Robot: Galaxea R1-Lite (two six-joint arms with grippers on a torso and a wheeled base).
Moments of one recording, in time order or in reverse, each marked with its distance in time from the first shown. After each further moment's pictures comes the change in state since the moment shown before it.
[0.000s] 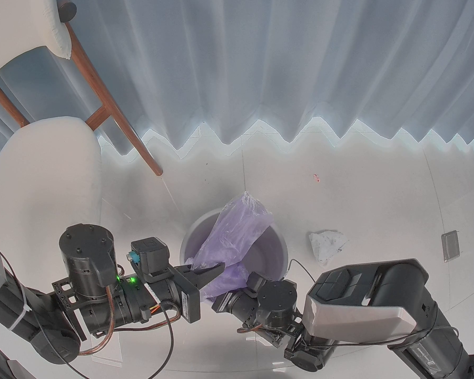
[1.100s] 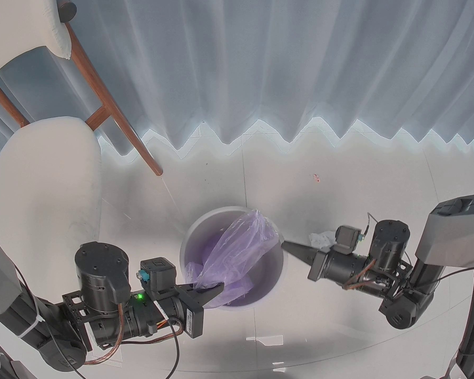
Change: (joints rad) left arm -0.024 0.052 0.050 -0.002 0.042 0.002; right arm -0.371 -0.437 0.460 0.000 0.532 -0.226
